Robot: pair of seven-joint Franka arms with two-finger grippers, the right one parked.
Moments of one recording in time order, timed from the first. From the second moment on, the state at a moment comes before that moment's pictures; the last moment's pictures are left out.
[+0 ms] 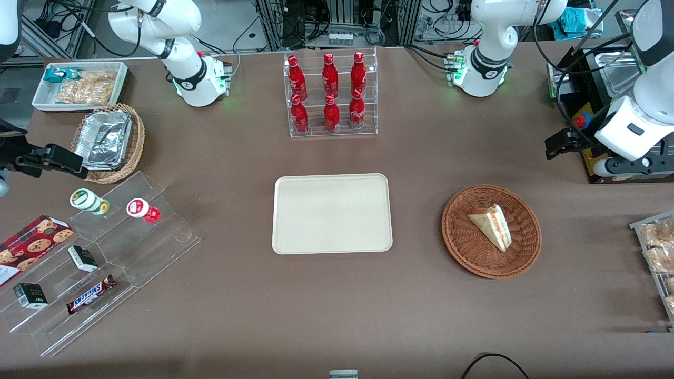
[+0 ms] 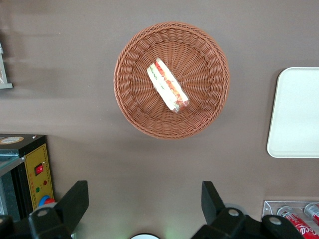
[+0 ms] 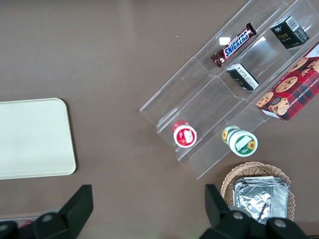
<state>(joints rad) -0.03 -0.01 -0.05 -1.66 0.01 1.55 -0.10</state>
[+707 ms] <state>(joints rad) -0.03 0.10 -0.05 -1.86 0.01 1.82 -0.10</state>
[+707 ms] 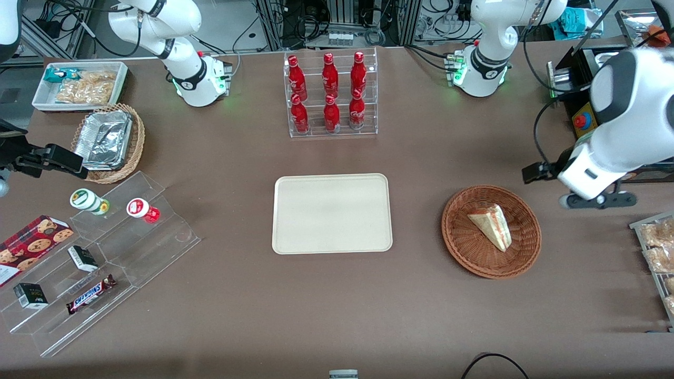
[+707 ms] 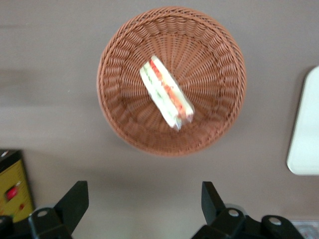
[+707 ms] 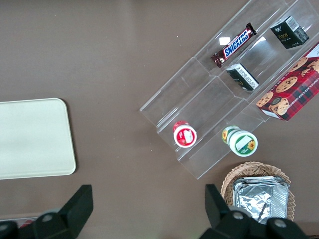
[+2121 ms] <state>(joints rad) -0.08 0.29 -0.05 -2.18 0.01 2.46 -0.92</state>
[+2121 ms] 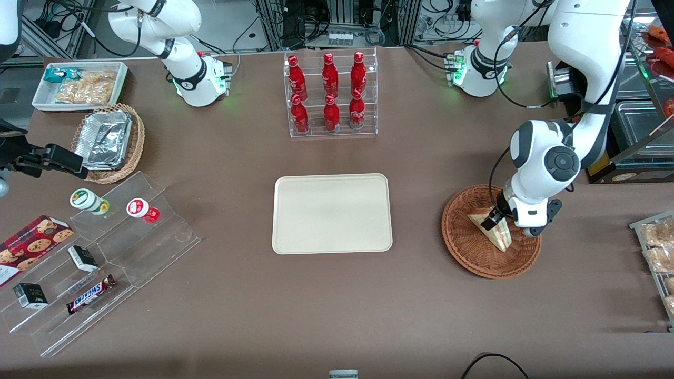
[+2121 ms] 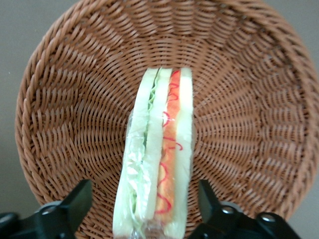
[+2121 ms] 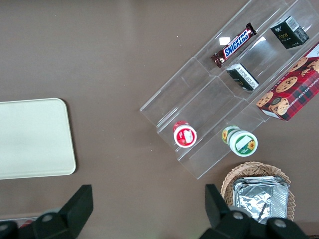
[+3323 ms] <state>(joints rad) -0.30 0.32 -0.06 -1.87 0.00 2.10 -0.51</state>
